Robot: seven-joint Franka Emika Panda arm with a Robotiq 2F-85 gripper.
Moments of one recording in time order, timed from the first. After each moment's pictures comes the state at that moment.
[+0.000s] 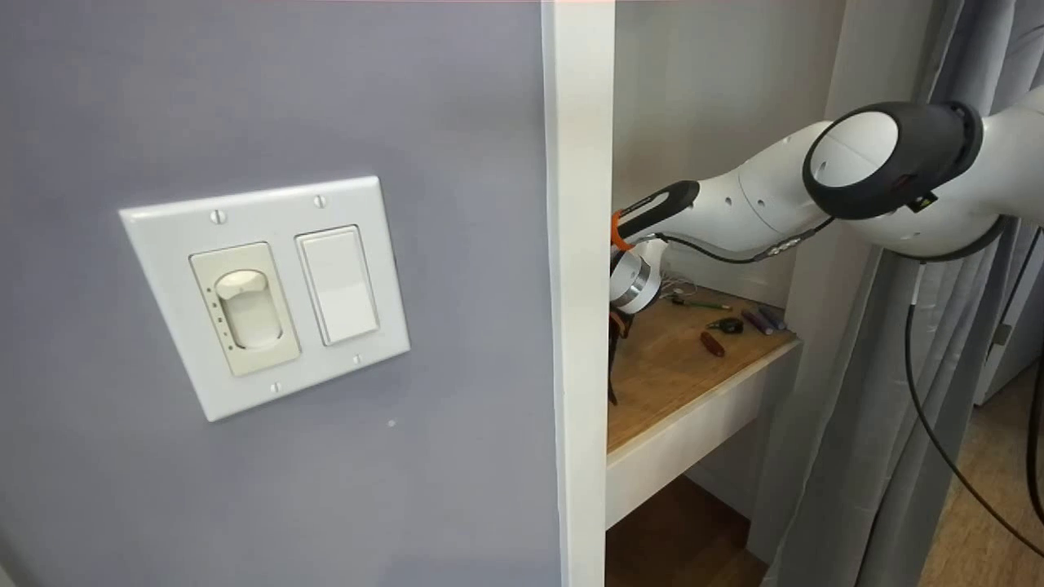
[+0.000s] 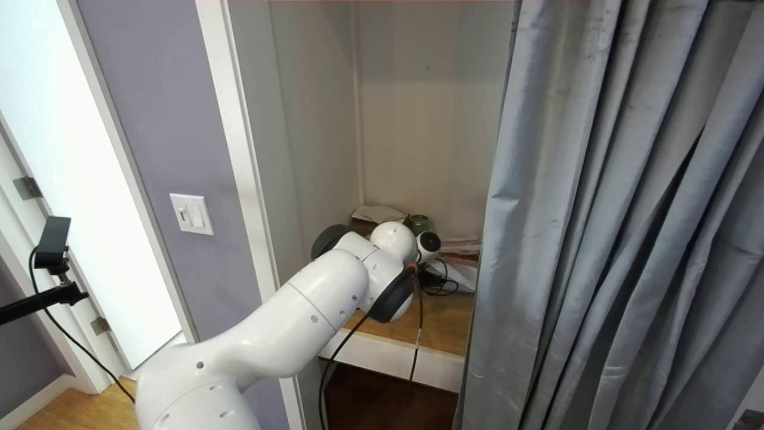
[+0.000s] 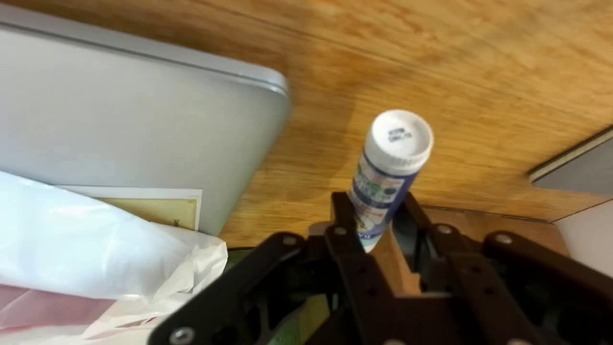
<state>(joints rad) -0.18 1.18 0.50 -1.22 0.31 2.85 -1.04</state>
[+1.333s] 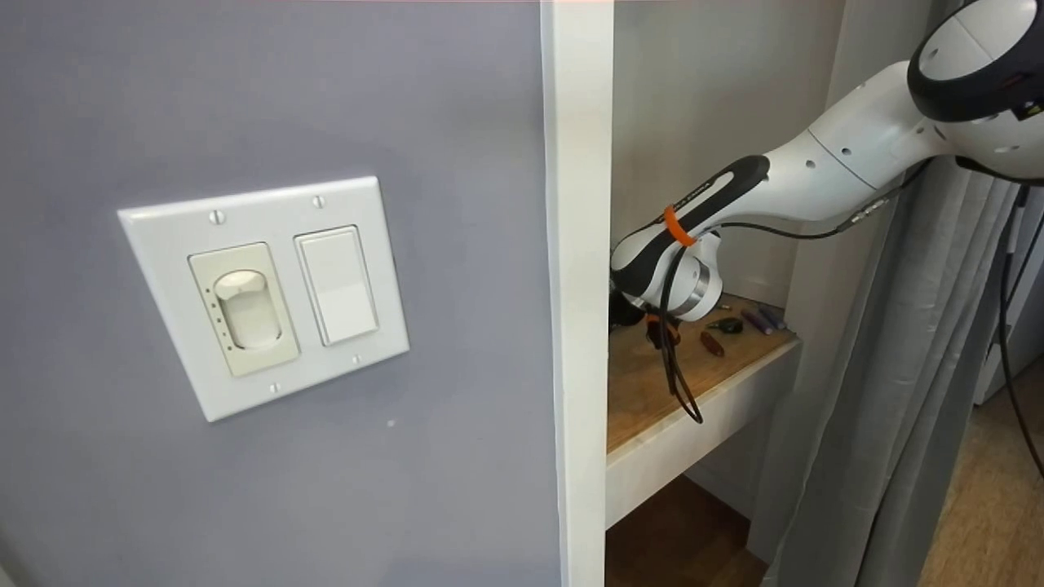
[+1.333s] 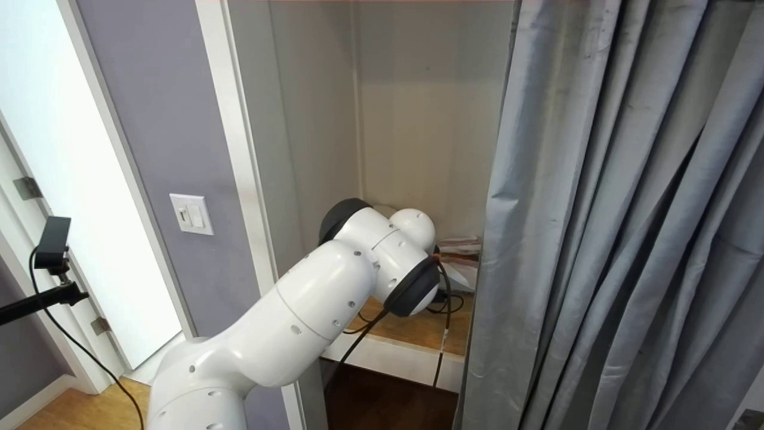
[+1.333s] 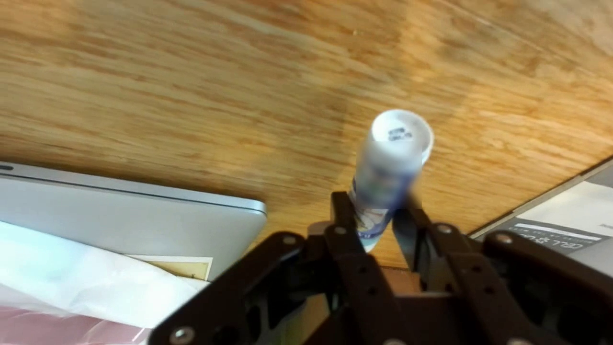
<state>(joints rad) -0.44 0.94 0.62 -1.76 0.14 3.03 -0.99</state>
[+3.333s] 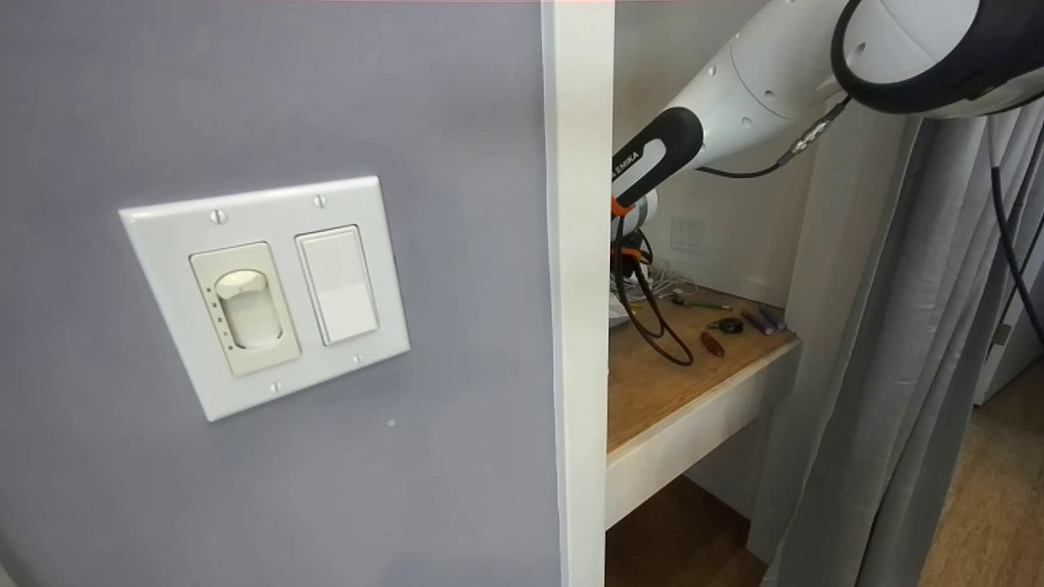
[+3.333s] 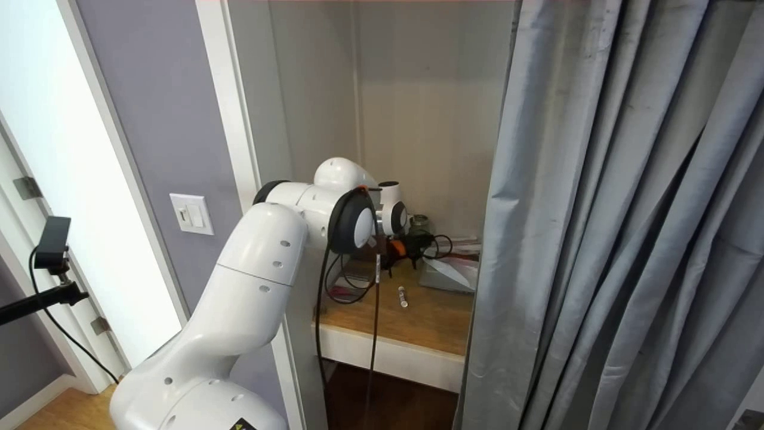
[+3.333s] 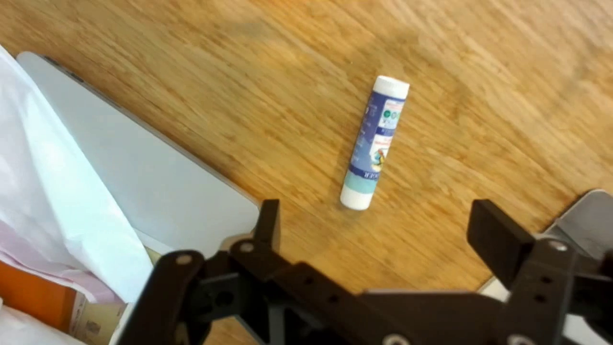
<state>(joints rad) 0.15 0.75 0.08 -1.46 -0.26 2.30 -0.53</state>
